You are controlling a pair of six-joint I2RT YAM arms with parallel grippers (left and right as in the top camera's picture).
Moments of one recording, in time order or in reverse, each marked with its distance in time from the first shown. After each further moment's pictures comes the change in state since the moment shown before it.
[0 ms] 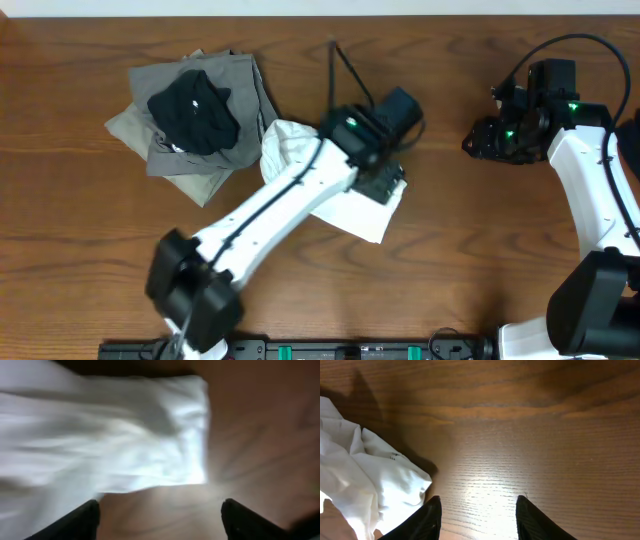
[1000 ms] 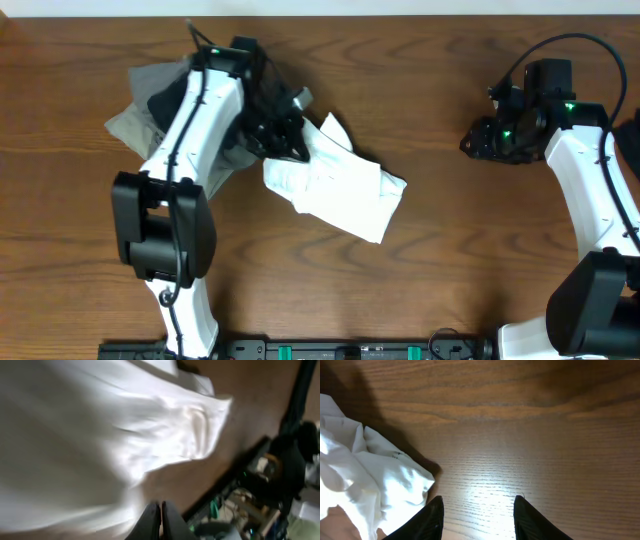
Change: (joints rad) left arm 0.542 0.173 0.001 -0.179 0.727 0.380; right arm 0.014 0.000 0.000 0.000 0.000 0.004
